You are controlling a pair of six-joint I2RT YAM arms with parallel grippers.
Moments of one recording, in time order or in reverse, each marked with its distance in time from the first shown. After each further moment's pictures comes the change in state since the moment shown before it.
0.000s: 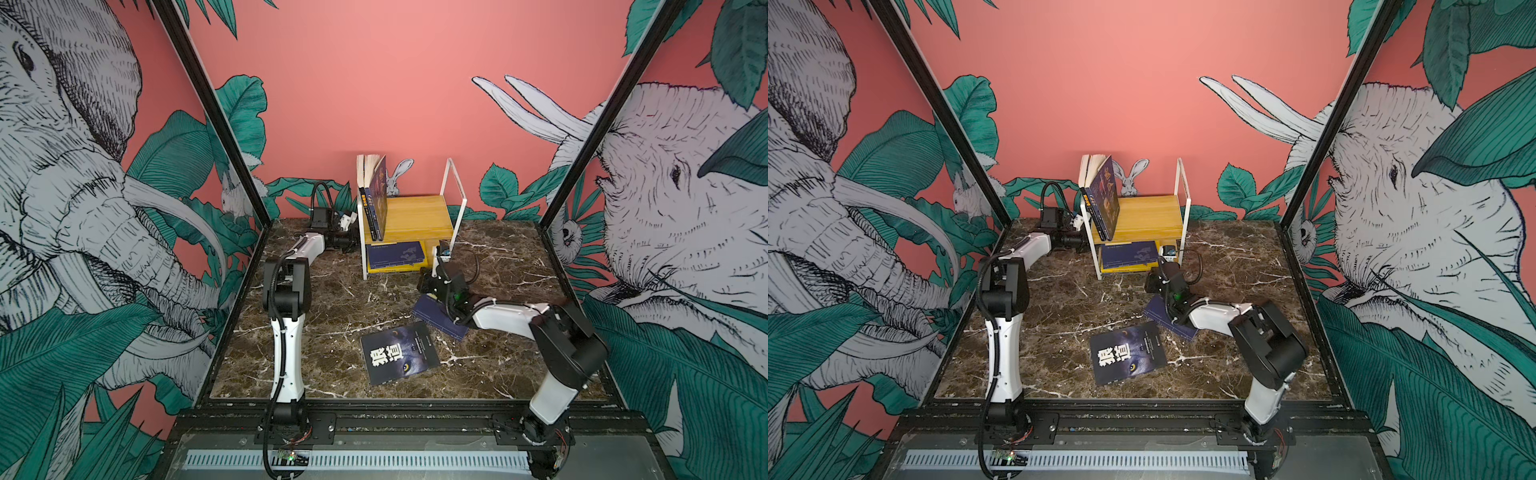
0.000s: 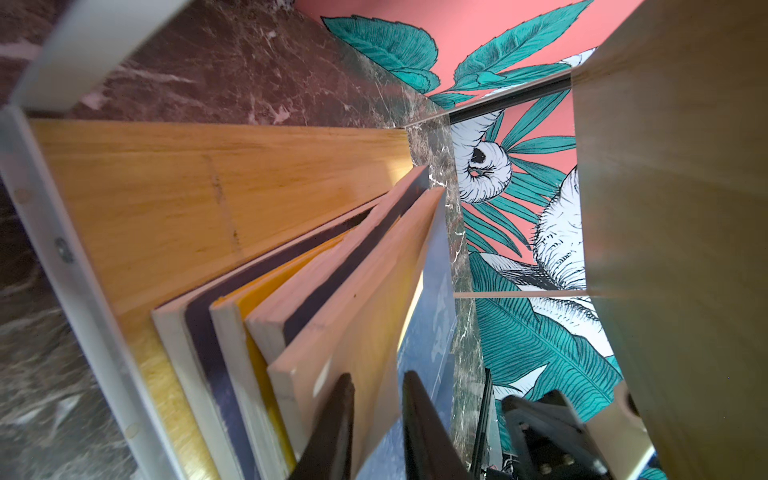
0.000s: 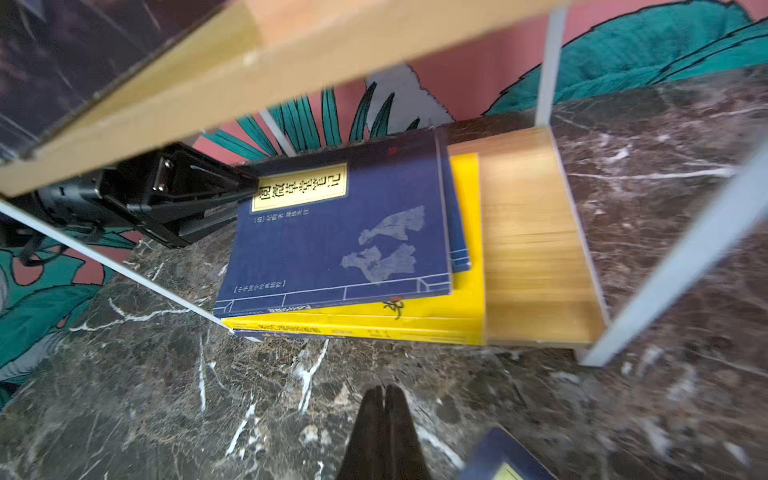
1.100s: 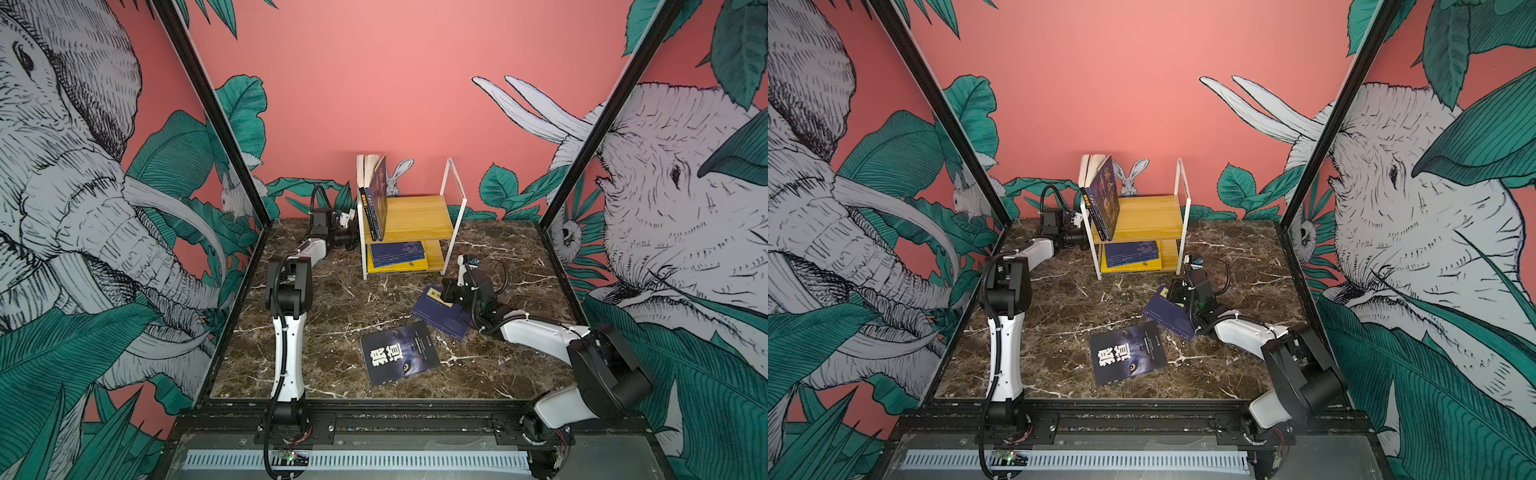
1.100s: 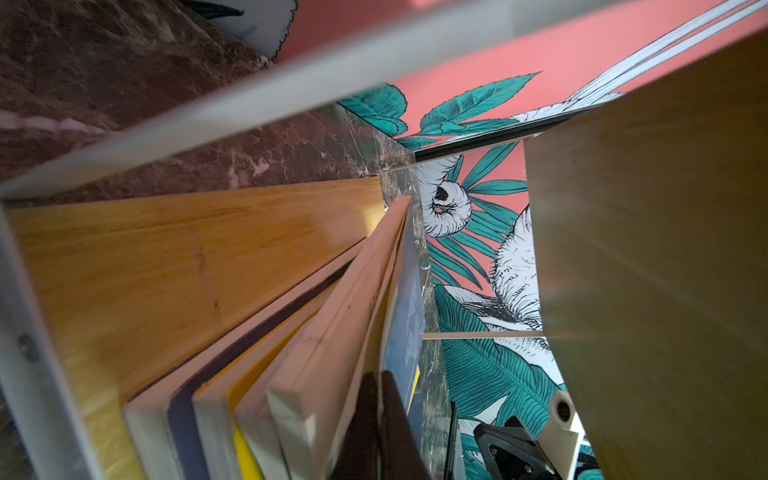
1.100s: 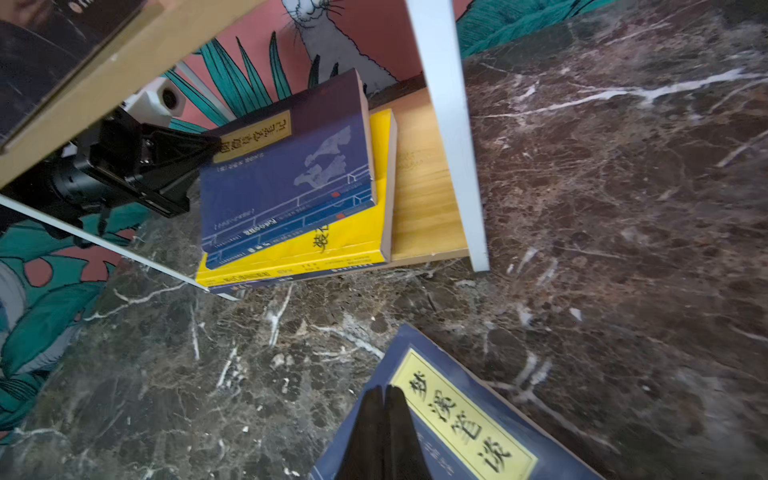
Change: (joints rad) left arm 0.005 0.043 -0.035 0.319 0.045 -0.268; right arm -0.055 -0.150 -0.145 -0.081 -0.066 0.061
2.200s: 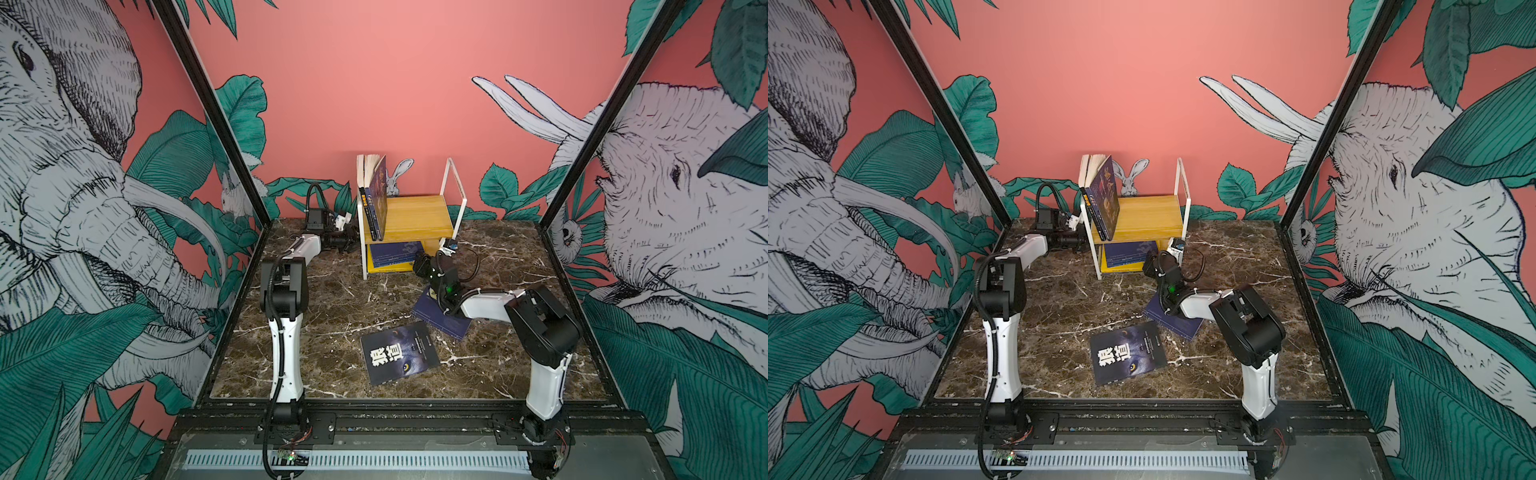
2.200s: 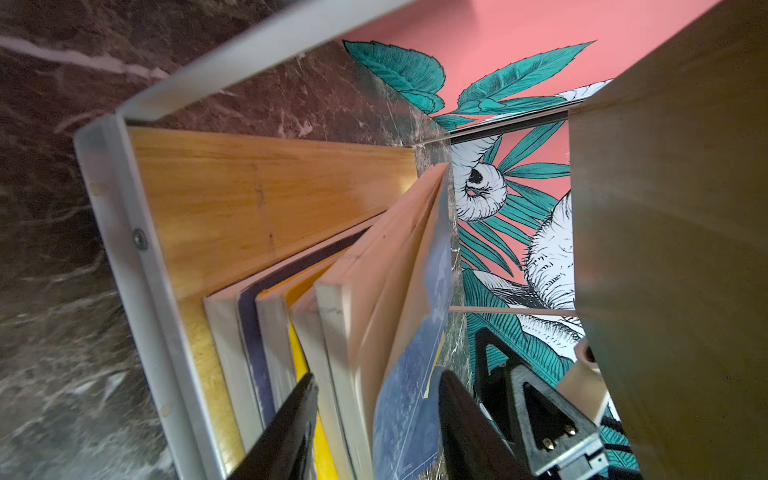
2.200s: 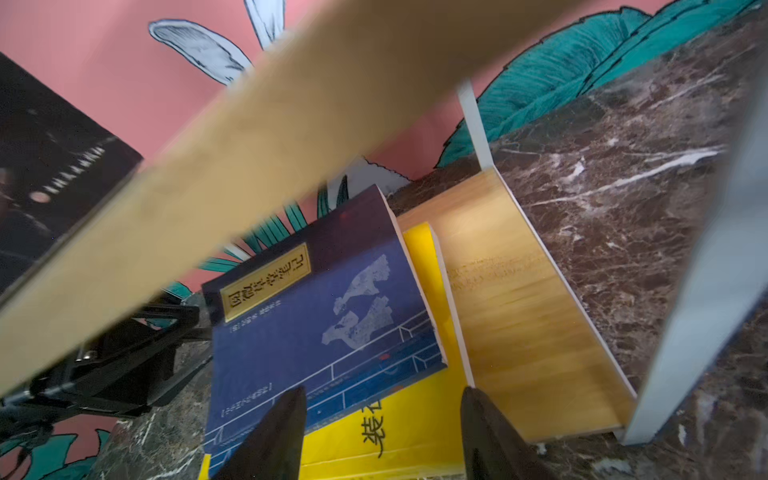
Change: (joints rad) left arm 0.021 -0.054 0.001 -0.270 -0.048 0.194; right arm 0.067 0.444 0.330 0.267 0.253 0.179
